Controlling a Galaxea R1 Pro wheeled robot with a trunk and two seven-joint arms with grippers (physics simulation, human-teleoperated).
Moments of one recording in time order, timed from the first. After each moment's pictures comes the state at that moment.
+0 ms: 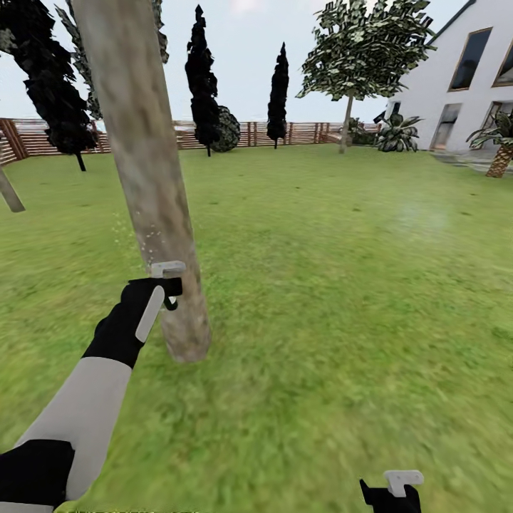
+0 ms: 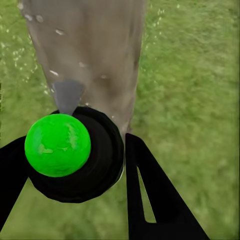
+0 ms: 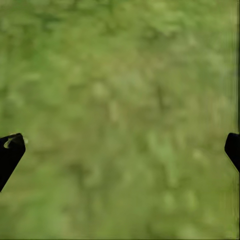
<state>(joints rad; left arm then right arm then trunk) -0.96 0.02 -0.05 -1.02 0.24 0.76 0.30 -0.40 -0.11 -0.55 -0.16 0.49 -0.39 0.13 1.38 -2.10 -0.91</state>
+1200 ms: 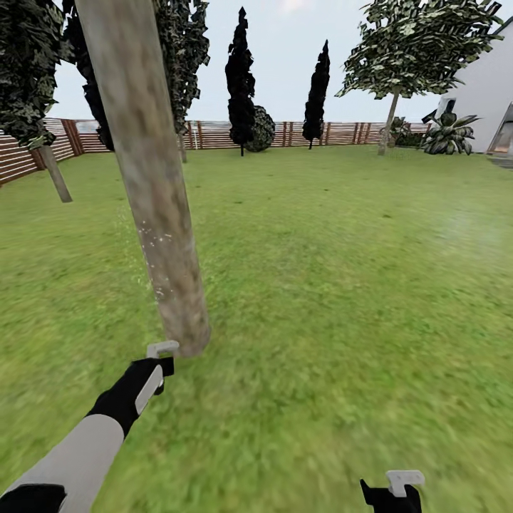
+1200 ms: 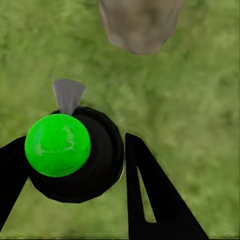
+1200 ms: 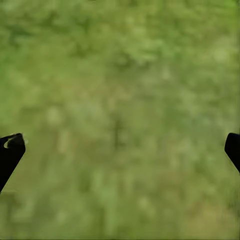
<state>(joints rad) -0.75 0.05 -0.04 -0.61 0.25 0.46 0.30 -0.40 -0.11 -0.55 -0.16 0.49 -0.39 0.13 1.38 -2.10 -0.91</state>
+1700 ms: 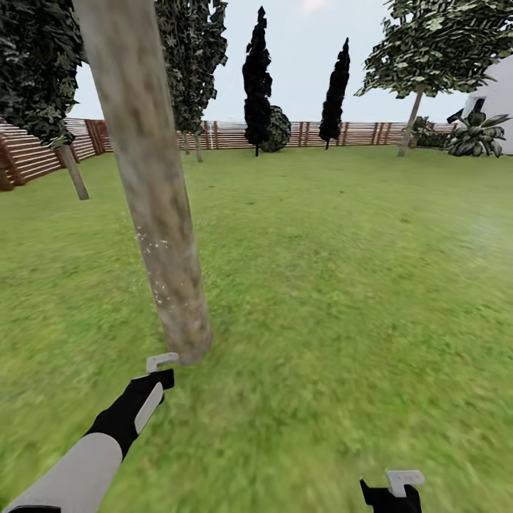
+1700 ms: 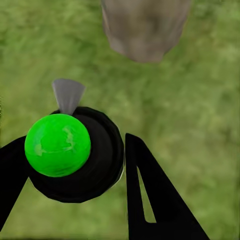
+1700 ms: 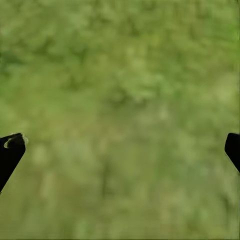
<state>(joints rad) -0.69 0.04 -0.04 -0.60 0.26 0.36 0.30 -0.40 -0.11 -0.55 -0.16 0.49 -0.39 0.13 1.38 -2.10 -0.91</state>
